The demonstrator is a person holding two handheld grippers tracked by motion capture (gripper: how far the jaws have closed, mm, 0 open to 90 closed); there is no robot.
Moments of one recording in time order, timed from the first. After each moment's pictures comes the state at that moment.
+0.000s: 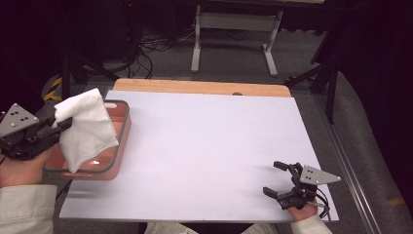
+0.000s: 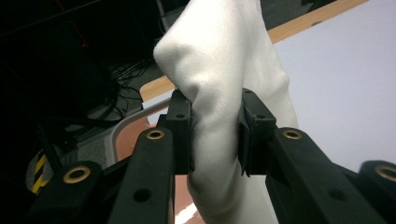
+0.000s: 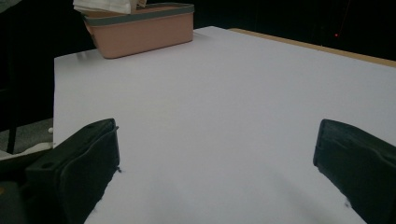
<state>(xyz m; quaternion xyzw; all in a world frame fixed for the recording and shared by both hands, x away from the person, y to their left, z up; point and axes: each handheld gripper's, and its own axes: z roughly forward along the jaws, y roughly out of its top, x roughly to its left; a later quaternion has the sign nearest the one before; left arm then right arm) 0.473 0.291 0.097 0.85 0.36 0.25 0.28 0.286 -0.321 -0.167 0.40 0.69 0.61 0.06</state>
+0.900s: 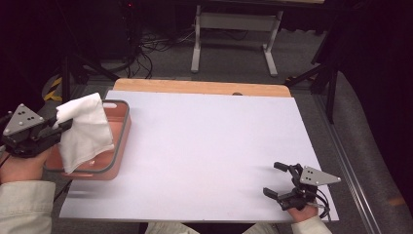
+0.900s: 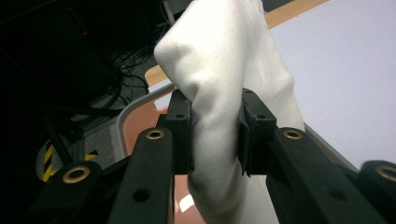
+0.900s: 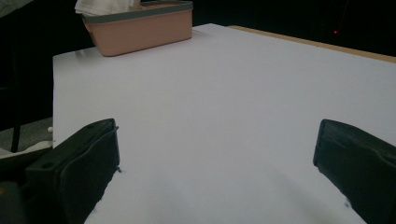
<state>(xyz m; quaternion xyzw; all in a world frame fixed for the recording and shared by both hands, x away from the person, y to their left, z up) 0.485 0.302 0.078 0.87 0.36 0.24 0.25 0.284 -0.321 -0.169 0.40 0.69 0.60 0.05</state>
